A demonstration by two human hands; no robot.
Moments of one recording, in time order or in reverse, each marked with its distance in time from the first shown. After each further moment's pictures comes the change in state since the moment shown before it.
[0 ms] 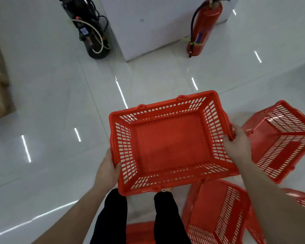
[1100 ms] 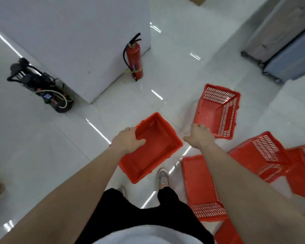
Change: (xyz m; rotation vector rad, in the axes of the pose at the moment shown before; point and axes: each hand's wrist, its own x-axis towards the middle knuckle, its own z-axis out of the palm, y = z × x) left_hand -0.044 0.289 -0.028 0.704 -0.431 0.411; right_hand -0.159 -0.073 -0.157 -0.380 -0.221 0.308
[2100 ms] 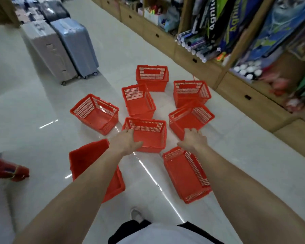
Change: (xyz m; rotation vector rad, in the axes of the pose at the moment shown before) left_hand -0.292 0.022 0.056 0.744 -0.236 1.198; right_hand -0.527 -0.032 0.261 0.702 0.349 1.057
